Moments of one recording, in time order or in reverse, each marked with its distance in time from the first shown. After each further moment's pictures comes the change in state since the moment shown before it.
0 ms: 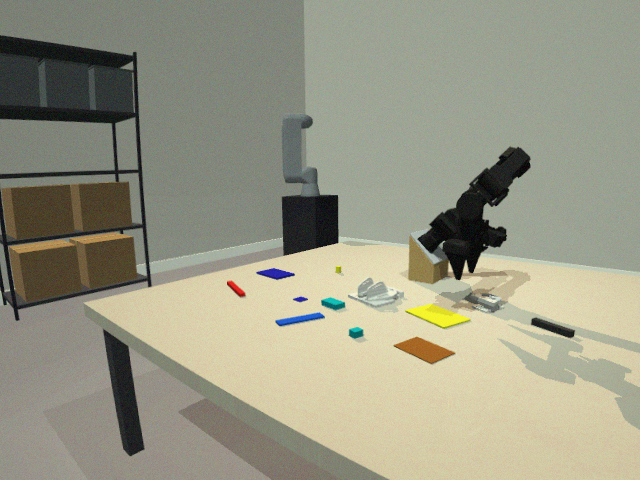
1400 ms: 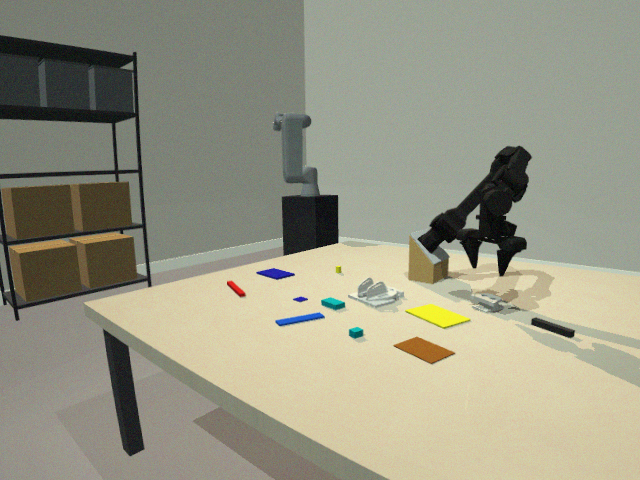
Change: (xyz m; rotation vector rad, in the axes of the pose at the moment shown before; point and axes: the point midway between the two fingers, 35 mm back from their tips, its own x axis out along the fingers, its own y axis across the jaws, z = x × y) arm -0.010 0.046 0.042 -1.119 -0.048 -0.008
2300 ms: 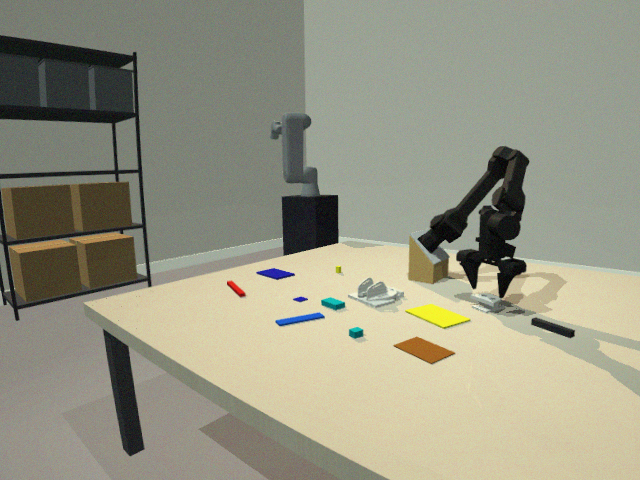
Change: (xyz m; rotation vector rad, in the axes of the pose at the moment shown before) arm 0.056 -0.002 0.003 -0.025 -0.007 -0.013
